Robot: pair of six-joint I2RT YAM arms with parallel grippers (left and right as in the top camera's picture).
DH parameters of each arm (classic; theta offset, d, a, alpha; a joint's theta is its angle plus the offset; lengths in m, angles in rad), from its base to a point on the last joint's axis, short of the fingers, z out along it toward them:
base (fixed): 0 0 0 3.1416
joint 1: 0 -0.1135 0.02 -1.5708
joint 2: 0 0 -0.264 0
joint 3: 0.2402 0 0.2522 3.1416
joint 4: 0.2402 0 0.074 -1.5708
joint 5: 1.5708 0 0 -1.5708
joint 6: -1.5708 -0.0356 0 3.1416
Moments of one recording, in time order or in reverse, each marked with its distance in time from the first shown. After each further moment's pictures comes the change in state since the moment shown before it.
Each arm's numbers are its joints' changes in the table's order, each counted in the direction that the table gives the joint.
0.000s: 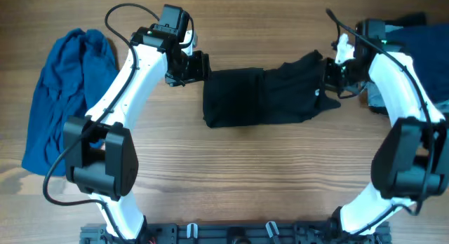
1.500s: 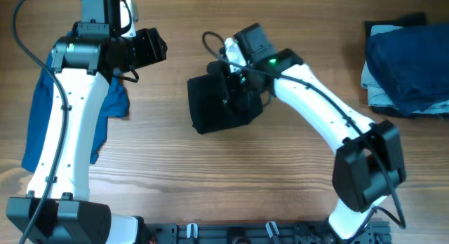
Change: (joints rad) left arm -0.207 0.335 0.006 0.029 -0.065 -0.011; right arm -0.631 -0.034 0.070 -0.228 -0.028 -0.161
